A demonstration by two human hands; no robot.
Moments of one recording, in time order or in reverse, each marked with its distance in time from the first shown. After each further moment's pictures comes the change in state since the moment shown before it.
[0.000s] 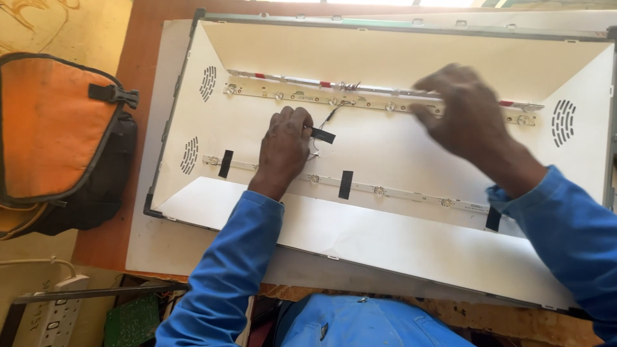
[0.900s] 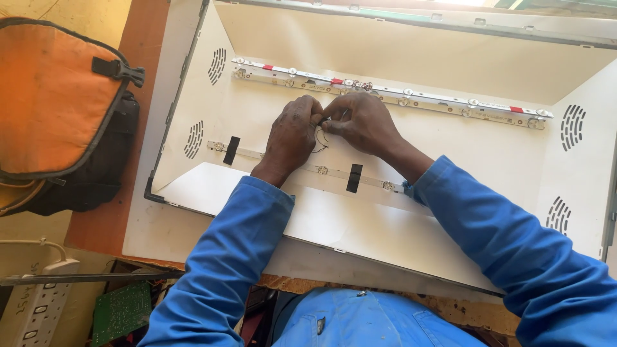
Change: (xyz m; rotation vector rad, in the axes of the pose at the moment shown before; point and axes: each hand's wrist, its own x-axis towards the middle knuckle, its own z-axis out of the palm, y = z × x) left_hand 0.000 -0.024 0.011 -0.189 0.044 0.128; right_hand 0.052 -0.120 0.068 0.621 -0.298 0.149
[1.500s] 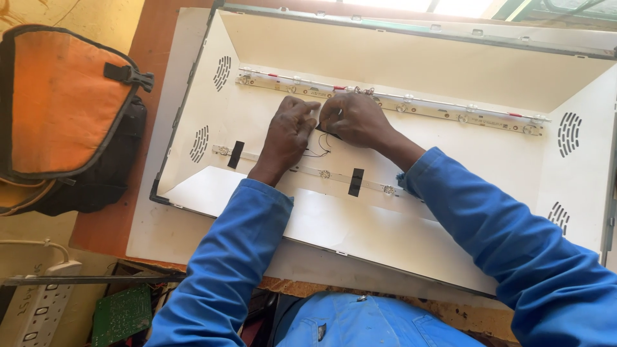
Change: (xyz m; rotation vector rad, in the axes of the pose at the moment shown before) left_hand 0.003 -0.029 0.002 -0.265 0.086 0.006; right_hand 0.032 0.013 0.006 -0.159 -0.088 -0.056
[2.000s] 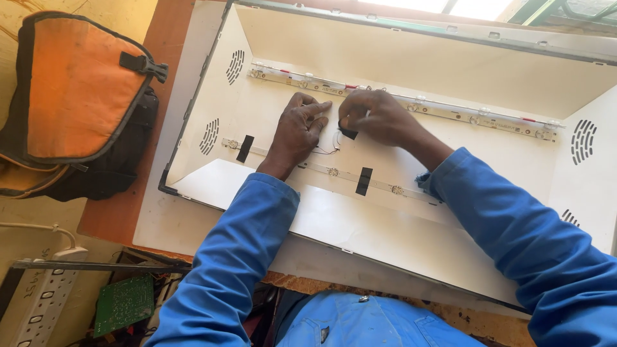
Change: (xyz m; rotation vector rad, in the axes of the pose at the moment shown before) left_hand 0.003 -0.014 0.006 0.010 0.013 -0.032; right_hand -0.016 0.014 -0.022 0.221 -0.098 -0.018
